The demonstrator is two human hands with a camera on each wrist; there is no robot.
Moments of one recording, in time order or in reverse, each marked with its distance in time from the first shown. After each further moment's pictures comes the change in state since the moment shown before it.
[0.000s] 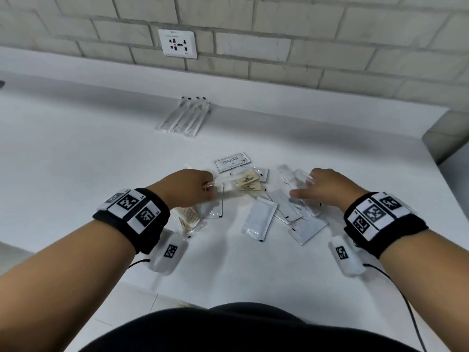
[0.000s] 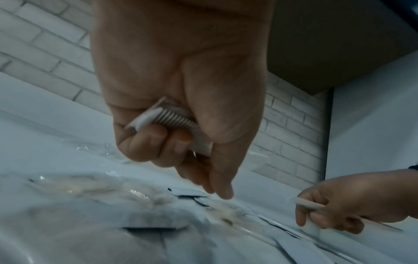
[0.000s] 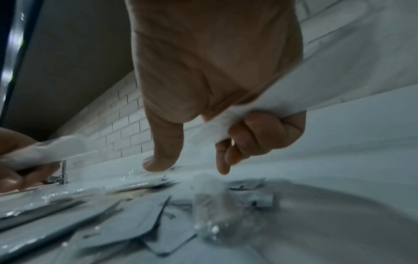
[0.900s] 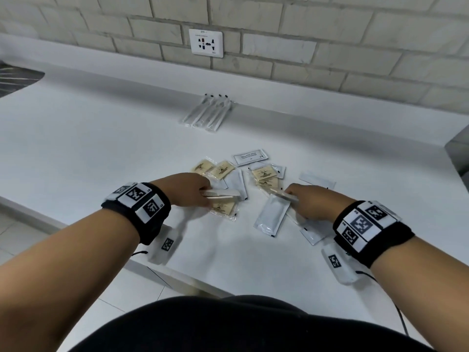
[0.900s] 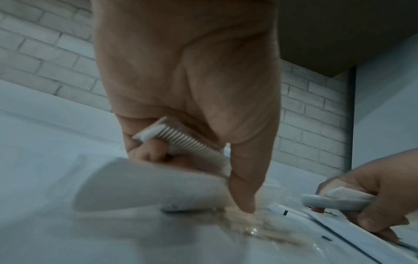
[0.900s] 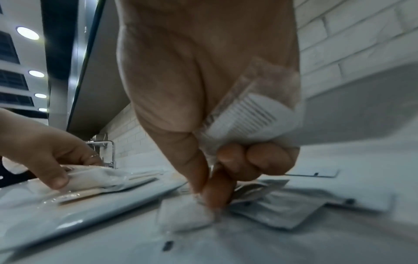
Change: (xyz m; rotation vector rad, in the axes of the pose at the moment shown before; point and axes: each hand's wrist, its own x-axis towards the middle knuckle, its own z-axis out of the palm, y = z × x) left_hand -0.029 -0.037 0.013 0.110 -0.120 -0.051; right_hand -0.028 -0.052 0.031 -0.157 -0.186 -0.230
